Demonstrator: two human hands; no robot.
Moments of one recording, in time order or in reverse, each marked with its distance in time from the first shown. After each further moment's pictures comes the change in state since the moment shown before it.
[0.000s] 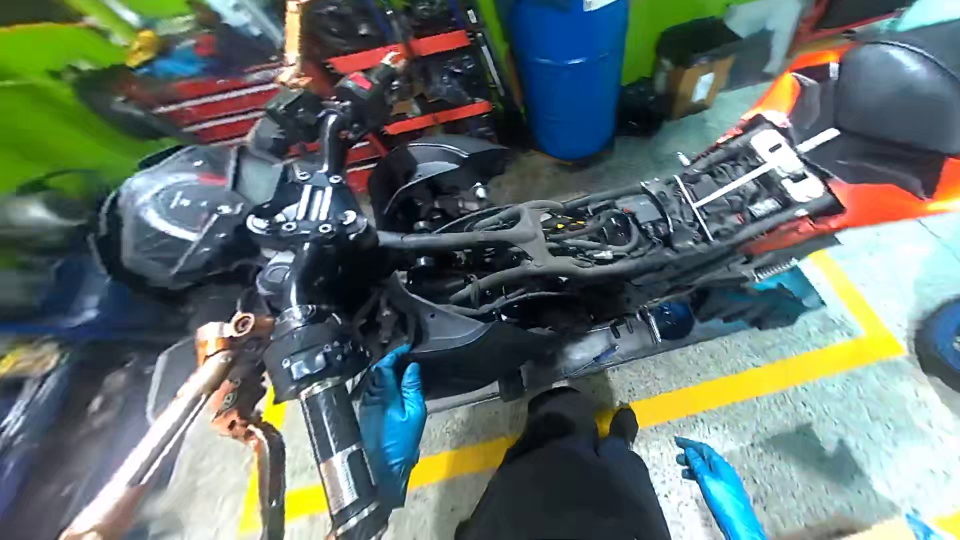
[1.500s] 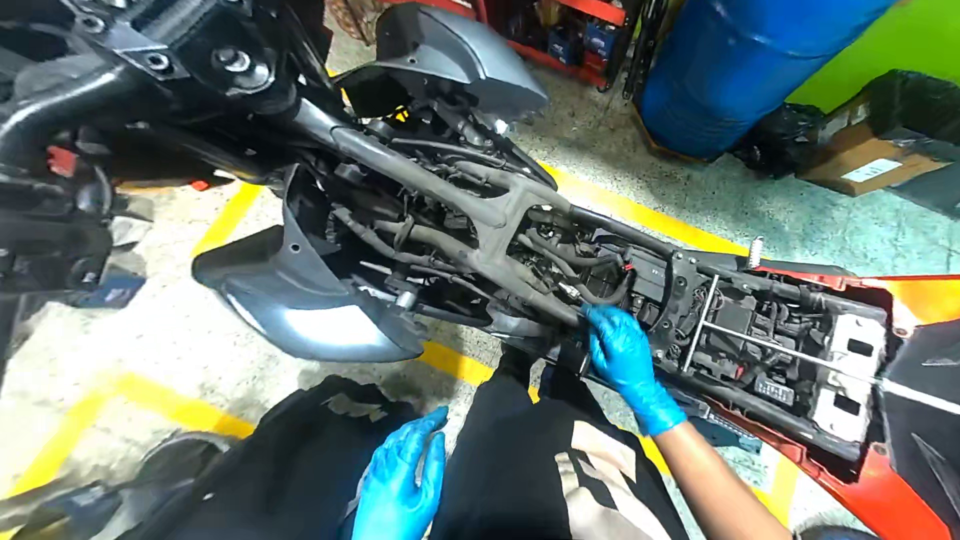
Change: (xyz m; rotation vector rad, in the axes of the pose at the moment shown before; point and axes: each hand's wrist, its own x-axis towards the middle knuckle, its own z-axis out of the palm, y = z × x) left_hand -0.119 0.238 0.172 0.139 -0.061 -0.427; right_hand 0.288 -0.288 -0.046 -0.821 -0.316 -1.418
